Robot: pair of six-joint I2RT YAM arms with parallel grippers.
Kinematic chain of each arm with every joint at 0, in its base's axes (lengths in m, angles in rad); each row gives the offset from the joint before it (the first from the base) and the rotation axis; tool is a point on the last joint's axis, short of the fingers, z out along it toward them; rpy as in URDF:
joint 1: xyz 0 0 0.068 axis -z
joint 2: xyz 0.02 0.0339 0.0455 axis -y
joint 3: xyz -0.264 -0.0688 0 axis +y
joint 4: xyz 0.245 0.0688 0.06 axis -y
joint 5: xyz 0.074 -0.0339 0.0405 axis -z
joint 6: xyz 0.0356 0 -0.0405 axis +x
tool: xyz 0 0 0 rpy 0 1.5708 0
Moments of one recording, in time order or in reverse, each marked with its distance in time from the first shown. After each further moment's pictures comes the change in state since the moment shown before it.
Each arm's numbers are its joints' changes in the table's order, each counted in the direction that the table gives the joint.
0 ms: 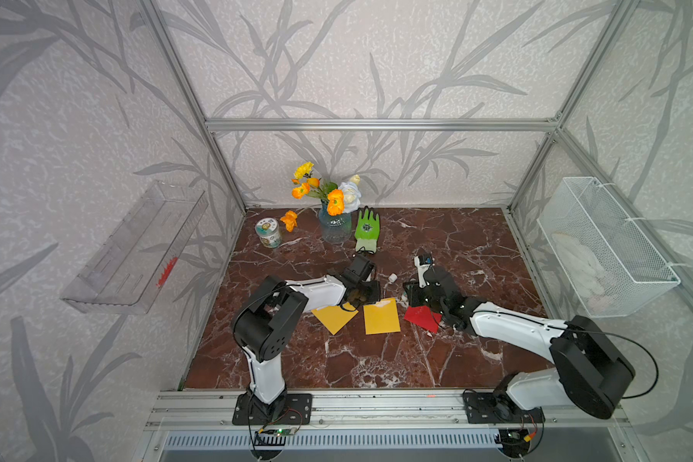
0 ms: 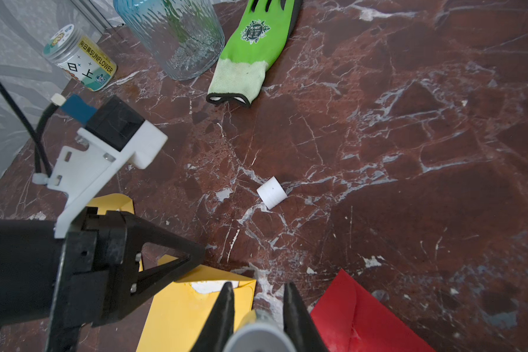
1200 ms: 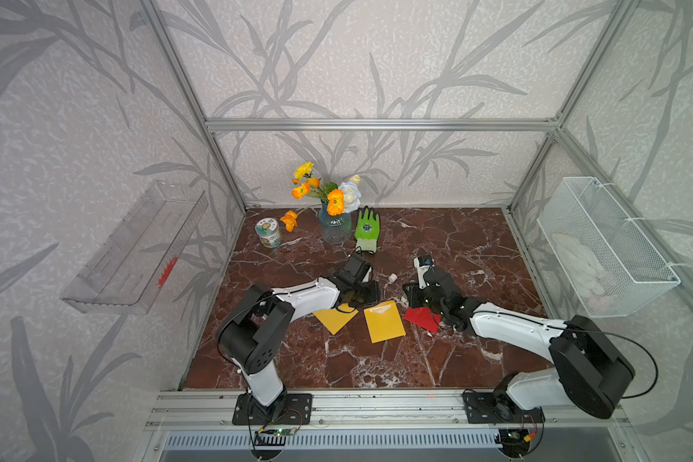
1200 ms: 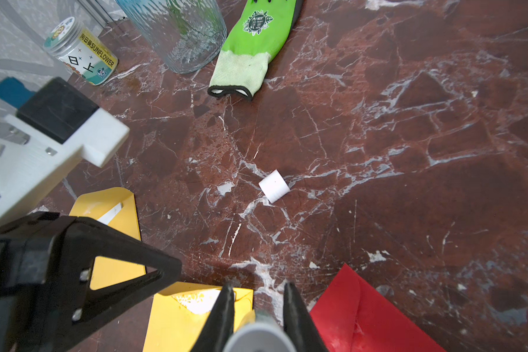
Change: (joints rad) left arm -0.006 0.114 0.038 -0.038 0.084 -0.047; right arm 0.000 0.000 0.008 0.000 -0.019 0.002
